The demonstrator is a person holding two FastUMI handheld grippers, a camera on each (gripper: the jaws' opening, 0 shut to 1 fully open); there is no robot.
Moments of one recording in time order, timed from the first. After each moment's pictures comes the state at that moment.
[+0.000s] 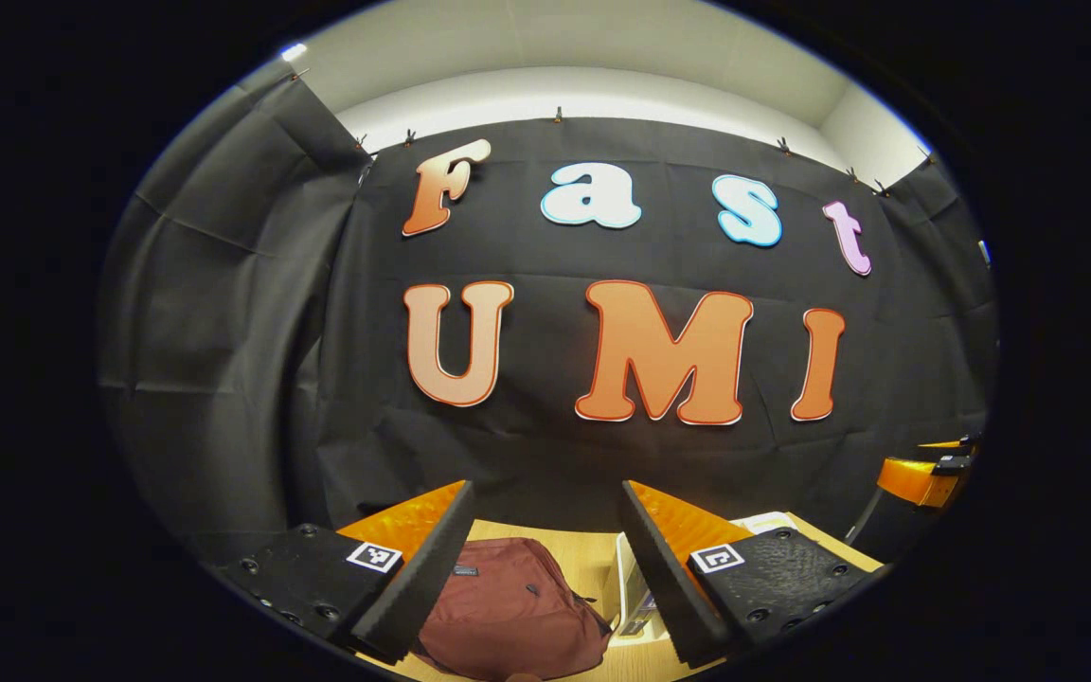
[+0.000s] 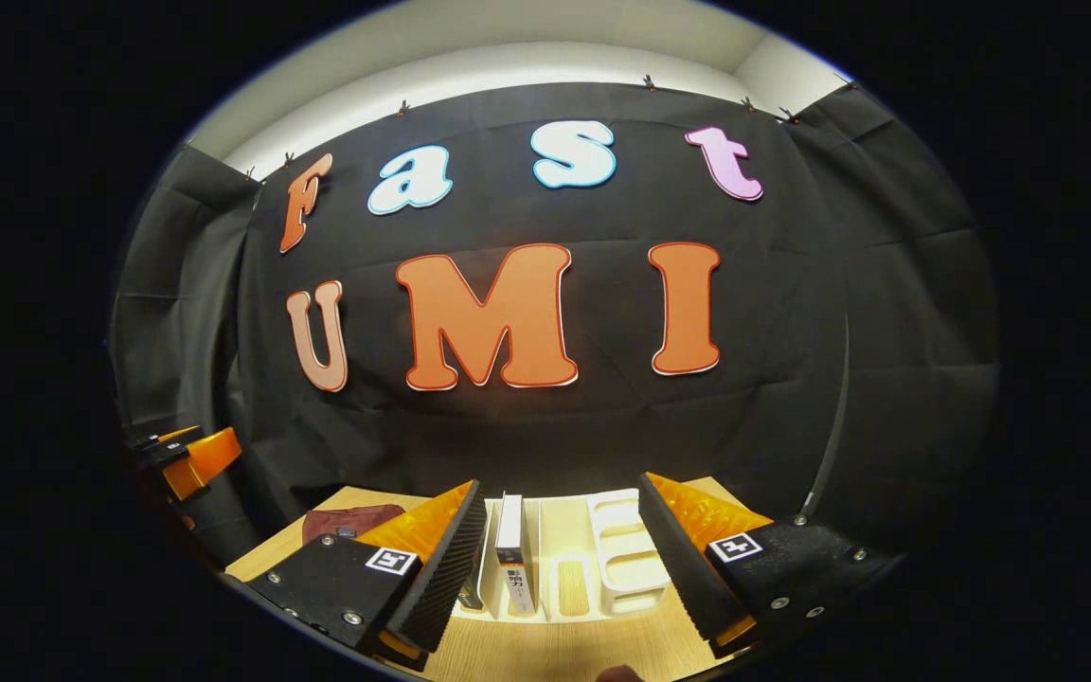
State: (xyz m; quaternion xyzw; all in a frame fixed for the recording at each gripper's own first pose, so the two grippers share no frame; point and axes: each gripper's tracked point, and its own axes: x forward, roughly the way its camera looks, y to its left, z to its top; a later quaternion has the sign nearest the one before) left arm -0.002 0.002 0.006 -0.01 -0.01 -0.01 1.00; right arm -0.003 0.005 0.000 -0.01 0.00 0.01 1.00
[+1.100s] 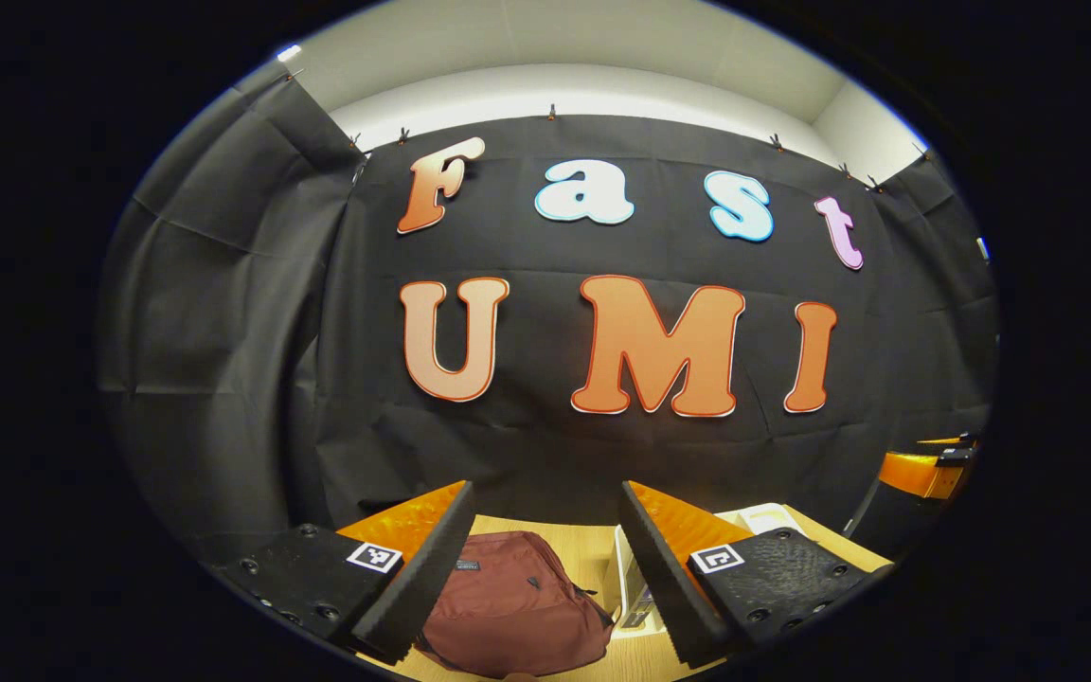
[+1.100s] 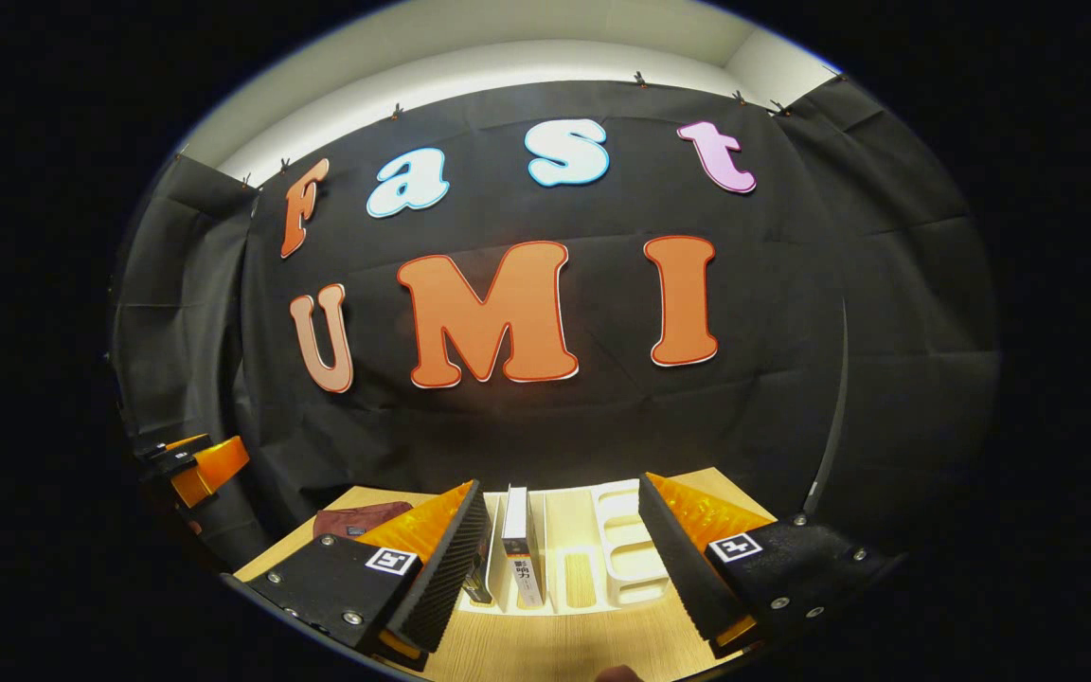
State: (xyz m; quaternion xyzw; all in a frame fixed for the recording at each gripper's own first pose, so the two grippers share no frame) left arm -0.013 0.007 -0.001 -0.01 0.01 -0.01 1.00; right arm -0.016 0.001 -0.005 0.01 0.01 0.01 1.00
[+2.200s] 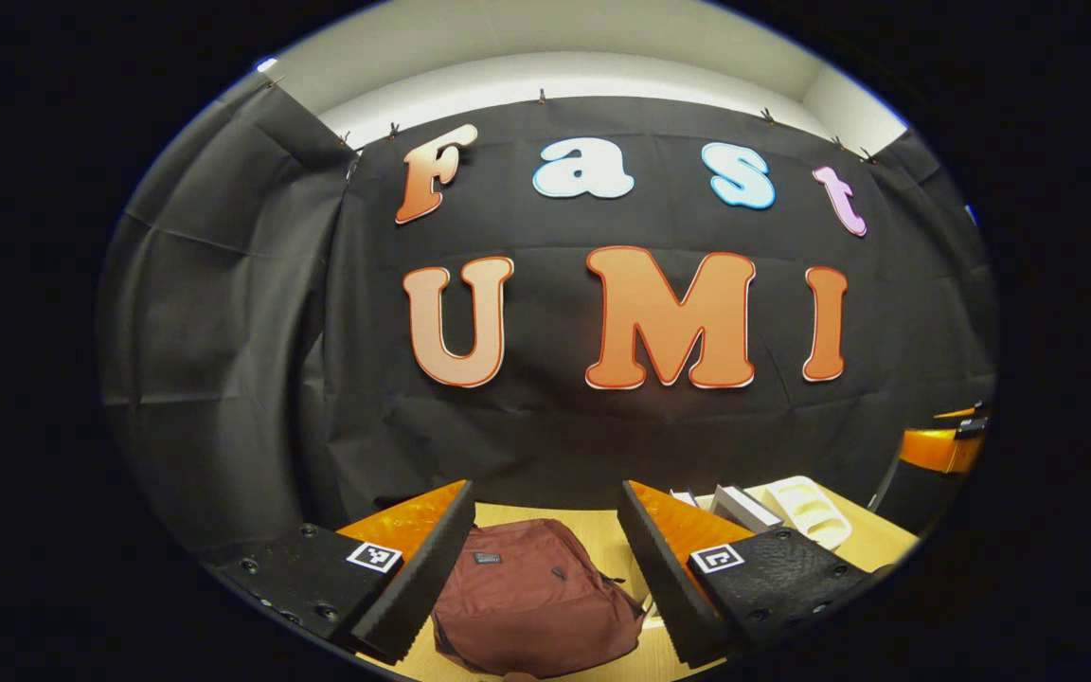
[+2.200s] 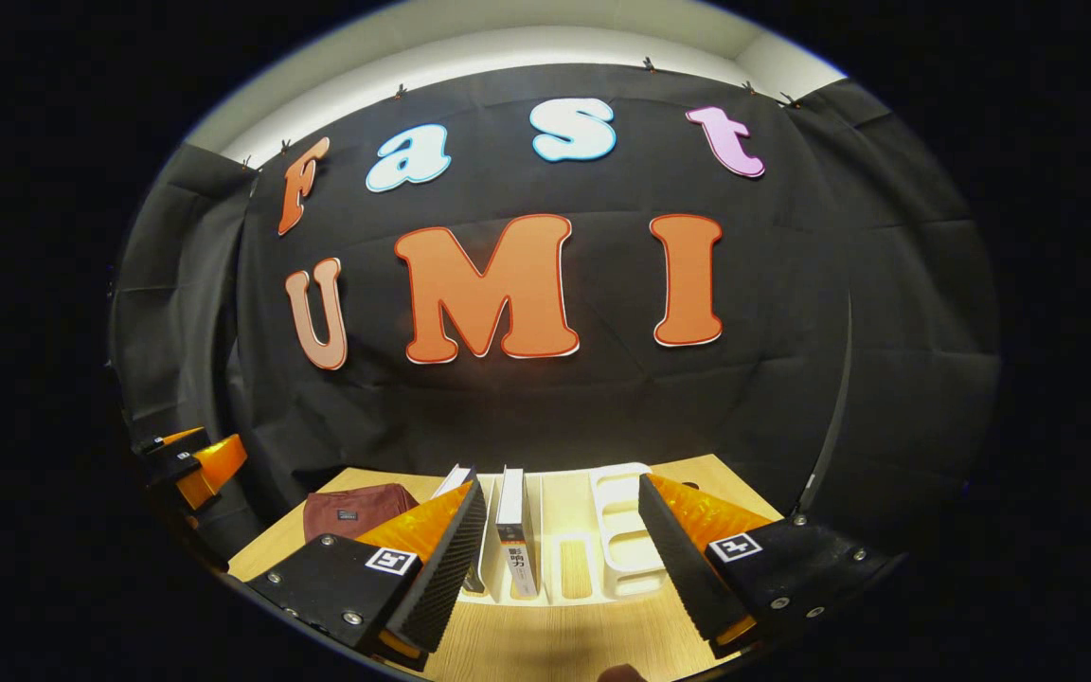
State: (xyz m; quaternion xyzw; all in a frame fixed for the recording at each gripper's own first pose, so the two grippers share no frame) left arm 0.004 0.018 -0.047 0.04 0.04 0.00 1.00; right arm -0.001 0.003 -0.031 0.00 0.04 0.00 1.00
